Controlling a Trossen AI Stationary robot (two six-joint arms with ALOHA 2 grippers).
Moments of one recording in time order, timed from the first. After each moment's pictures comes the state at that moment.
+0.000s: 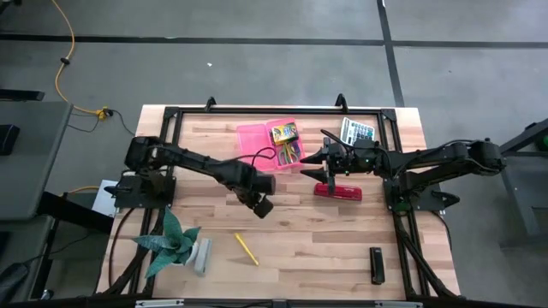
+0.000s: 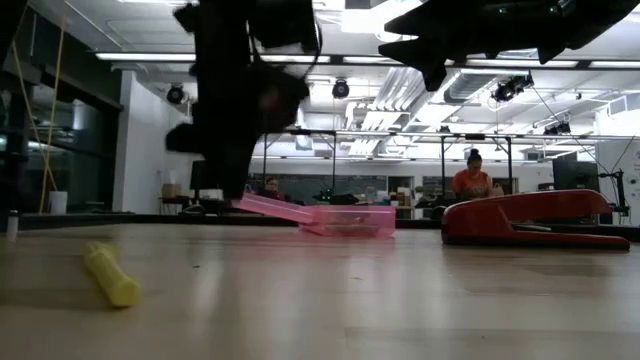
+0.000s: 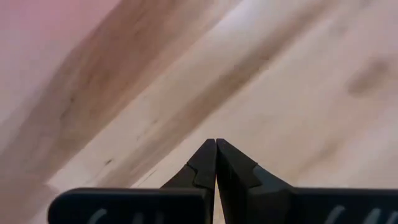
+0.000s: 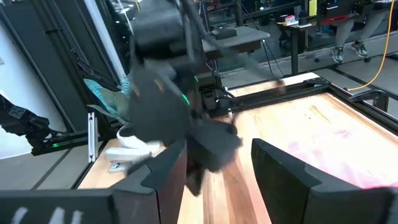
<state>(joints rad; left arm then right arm) 0.03 1.84 1.23 -0.79 0.08 -0.92 -0.09 1.14 0.55 0.51 -0.11 0.21</state>
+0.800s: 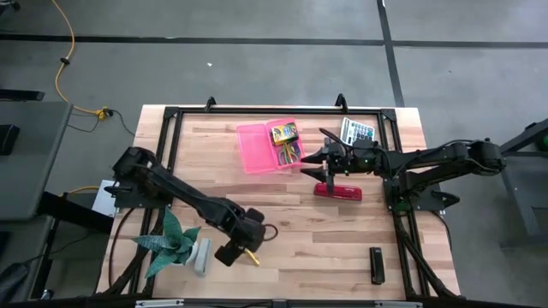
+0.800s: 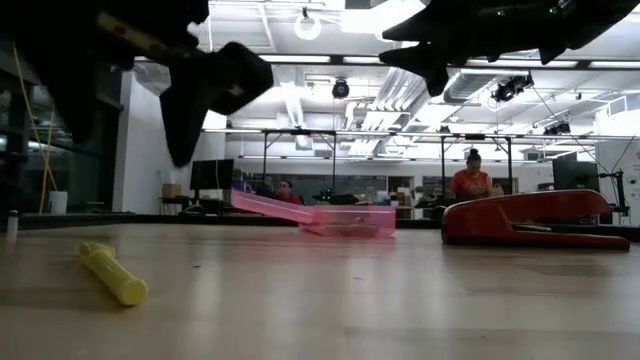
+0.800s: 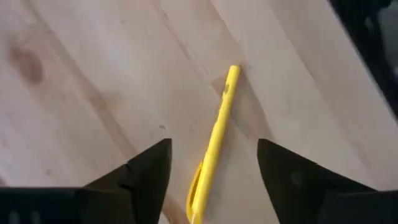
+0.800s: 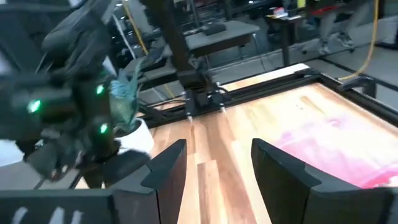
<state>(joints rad) -0.32 1.80 1.25 -0.67 0.13 0.11 -0.08 1.14 0.55 0.49 -0.08 0.24</state>
